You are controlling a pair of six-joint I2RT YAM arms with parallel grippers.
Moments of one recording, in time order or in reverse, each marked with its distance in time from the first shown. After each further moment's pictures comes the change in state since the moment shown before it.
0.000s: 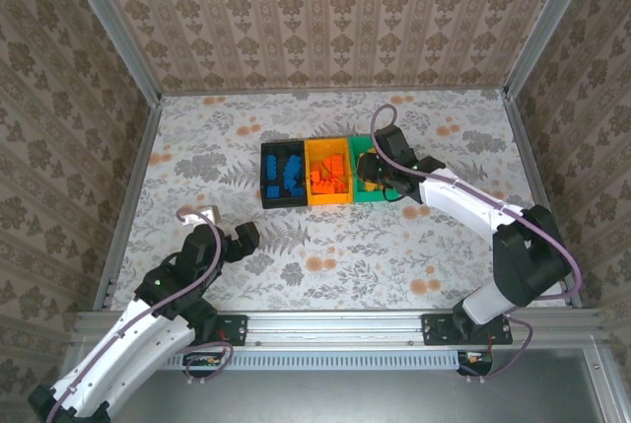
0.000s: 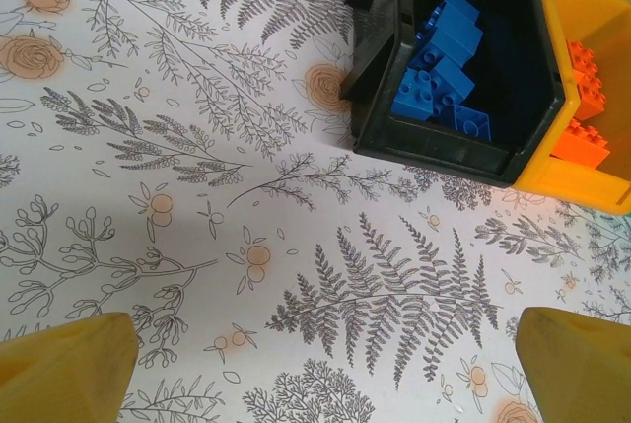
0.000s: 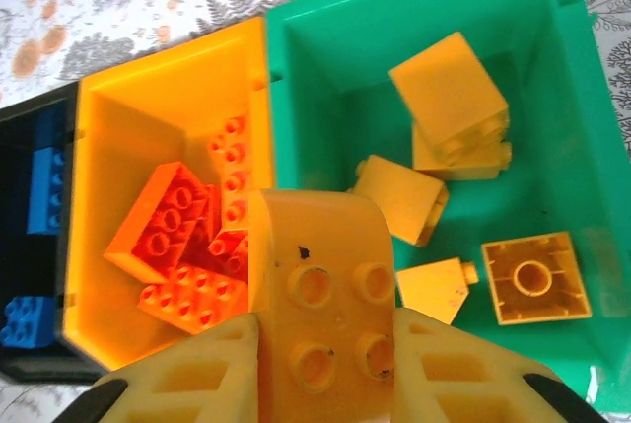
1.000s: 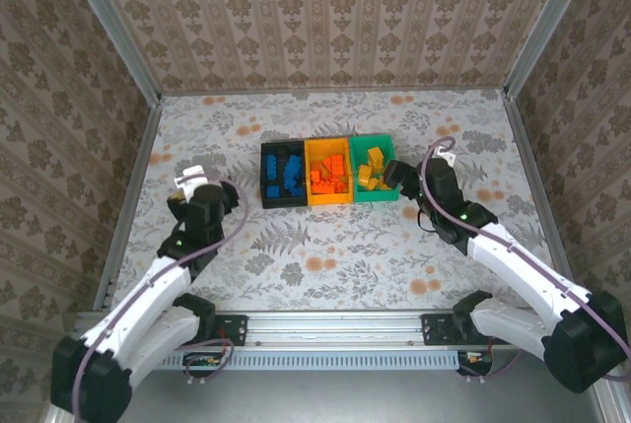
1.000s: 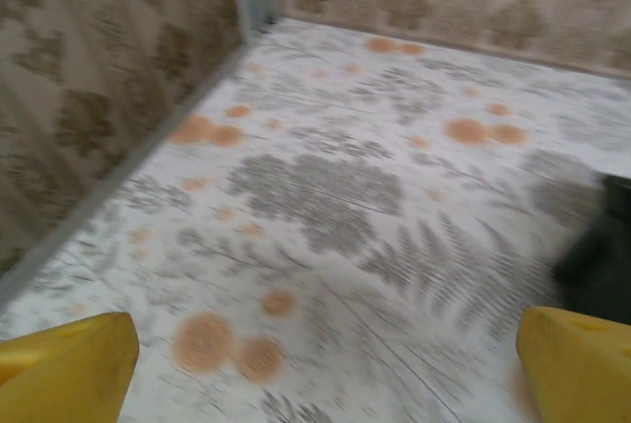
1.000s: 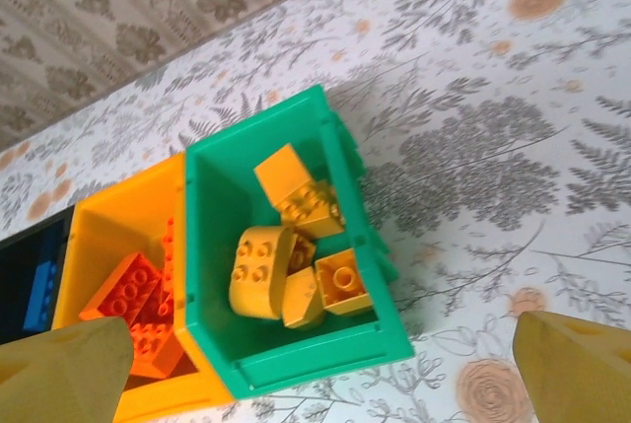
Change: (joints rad) left arm 0.279 0.466 0.069 0.584 -0.390 0.425; right arm -0.032 -0.540 -0.383 0.110 0.255 0.035
